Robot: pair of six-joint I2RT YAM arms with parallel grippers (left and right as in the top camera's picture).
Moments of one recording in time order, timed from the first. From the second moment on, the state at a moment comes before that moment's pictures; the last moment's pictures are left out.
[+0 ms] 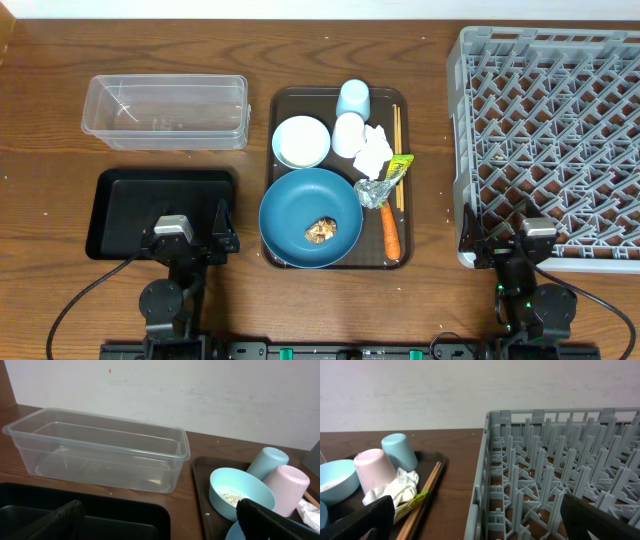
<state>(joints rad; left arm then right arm) 0.06 0.01 0.01 -0.10 0.07 -0.17 -0.05 0.01 0.01 -0.06 -0.13 0.07</state>
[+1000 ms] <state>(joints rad) 0.06 0.01 0.02 -0.10 0.11 -0.32 -0.05 0.01 0.01 -0.06 -0.13 0.07</state>
